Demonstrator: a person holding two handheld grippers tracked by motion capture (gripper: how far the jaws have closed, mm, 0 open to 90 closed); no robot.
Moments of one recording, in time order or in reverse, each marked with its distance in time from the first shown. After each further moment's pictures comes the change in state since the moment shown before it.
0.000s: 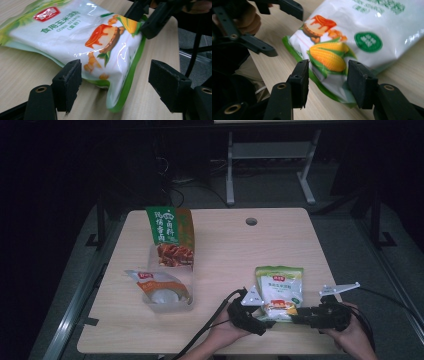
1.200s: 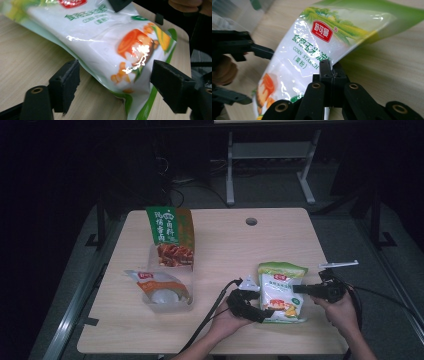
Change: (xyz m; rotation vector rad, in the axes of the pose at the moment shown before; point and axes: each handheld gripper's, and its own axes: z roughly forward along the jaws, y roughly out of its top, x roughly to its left) left arm 0.028 0.004 0.007 -0.023 -0.025 -0.195; right arm -0.039 0.048 0.005 -0.102 -0.112 0.180
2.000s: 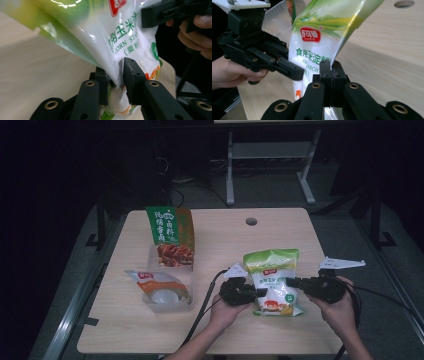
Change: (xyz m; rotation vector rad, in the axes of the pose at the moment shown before) left arm 0.012 0.017 -0.031 -0.179 0.016 -0.082; right arm 0.059 0.012 -0.022 -0.188 0.062 -0.245
